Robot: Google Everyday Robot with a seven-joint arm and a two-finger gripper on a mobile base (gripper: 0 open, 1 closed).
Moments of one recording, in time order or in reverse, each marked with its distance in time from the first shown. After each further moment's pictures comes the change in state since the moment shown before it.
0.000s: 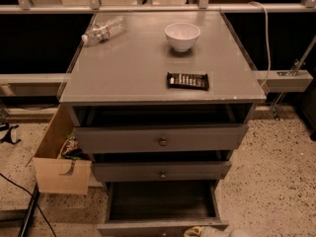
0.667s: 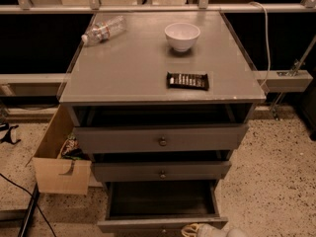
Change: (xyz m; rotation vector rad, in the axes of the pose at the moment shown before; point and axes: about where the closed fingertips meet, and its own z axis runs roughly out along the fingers) arm -0.004 -0.013 0.018 0.050 -0.051 -0.056
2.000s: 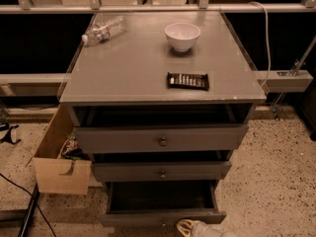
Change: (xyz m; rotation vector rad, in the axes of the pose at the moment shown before) arm -0.012 -0.012 0.023 0.123 -0.027 -0.123
